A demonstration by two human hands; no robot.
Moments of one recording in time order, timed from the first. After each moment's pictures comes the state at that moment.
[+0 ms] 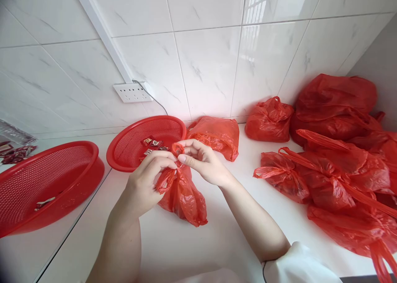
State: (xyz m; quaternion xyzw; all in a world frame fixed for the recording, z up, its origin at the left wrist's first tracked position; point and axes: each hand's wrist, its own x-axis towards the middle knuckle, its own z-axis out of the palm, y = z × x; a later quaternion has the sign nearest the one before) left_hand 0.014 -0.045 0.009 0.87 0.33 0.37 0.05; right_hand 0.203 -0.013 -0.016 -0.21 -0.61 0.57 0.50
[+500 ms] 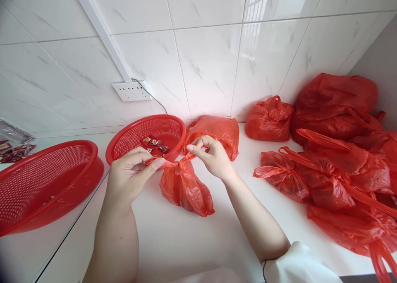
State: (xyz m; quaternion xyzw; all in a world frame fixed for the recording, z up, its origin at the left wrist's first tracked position) left_hand 0.002 -0.036 0.022 0.70 0.50 0.45 0.22; right_hand 0.217 -0.002 -0.017 -0.38 -0.60 0.45 0.53
